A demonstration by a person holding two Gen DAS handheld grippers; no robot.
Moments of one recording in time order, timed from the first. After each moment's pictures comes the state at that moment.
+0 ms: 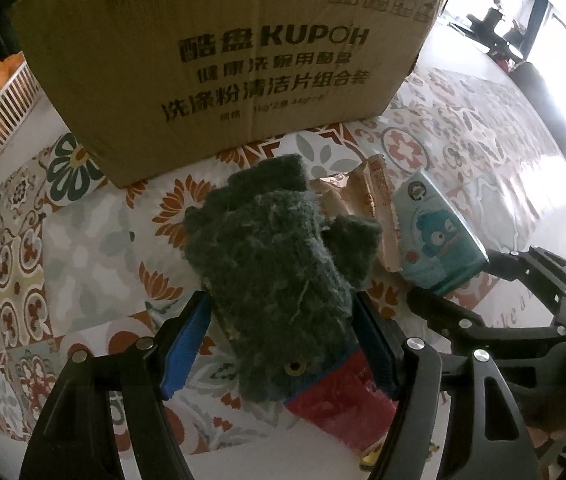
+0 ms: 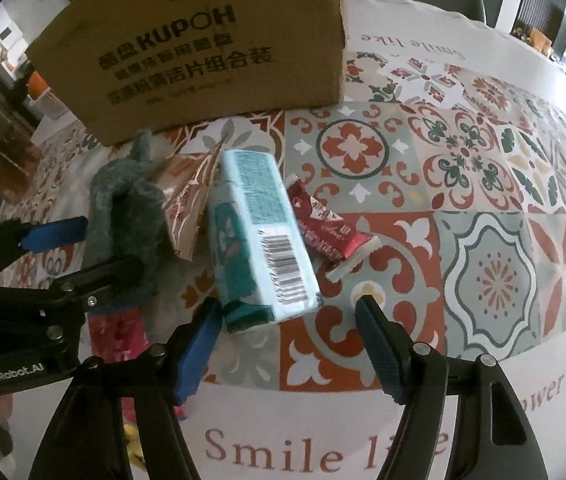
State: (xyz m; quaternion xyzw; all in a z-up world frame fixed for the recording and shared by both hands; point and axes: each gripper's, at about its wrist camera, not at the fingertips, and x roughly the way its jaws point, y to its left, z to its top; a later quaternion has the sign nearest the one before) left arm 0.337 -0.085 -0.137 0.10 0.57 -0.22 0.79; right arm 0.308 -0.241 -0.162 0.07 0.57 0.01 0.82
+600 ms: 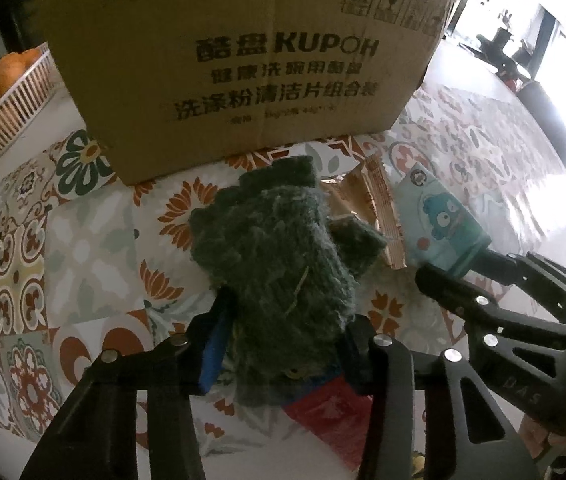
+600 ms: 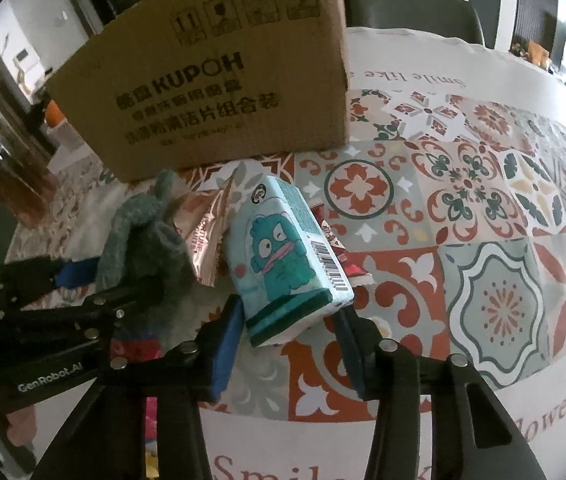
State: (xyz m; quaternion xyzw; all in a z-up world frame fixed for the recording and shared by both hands) left arm 0.331 -0.083 -0.139 0.08 0.54 -0.20 0.81; right arm 0.309 -0.245 -0.152 0.09 0.51 0.03 0.86
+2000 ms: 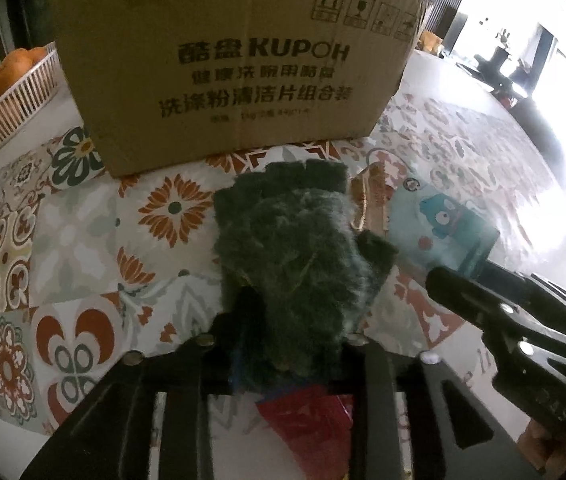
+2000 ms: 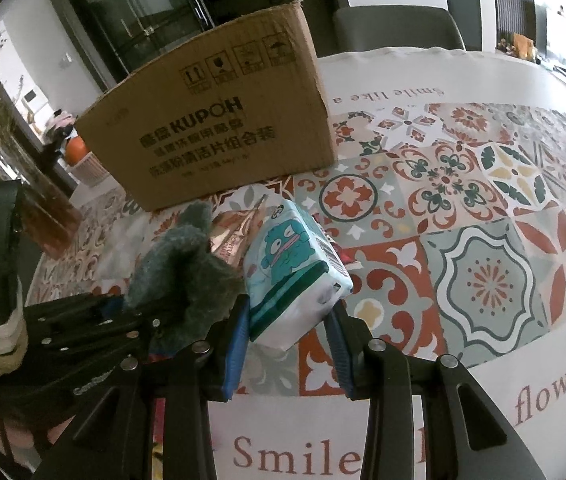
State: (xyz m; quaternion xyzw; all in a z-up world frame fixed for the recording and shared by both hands) left arm 0.313 -0.098 -0.143 0.05 0.52 -0.21 0.83; right arm 0.277 -0.256 -0.134 0.14 0.45 0.03 0.88
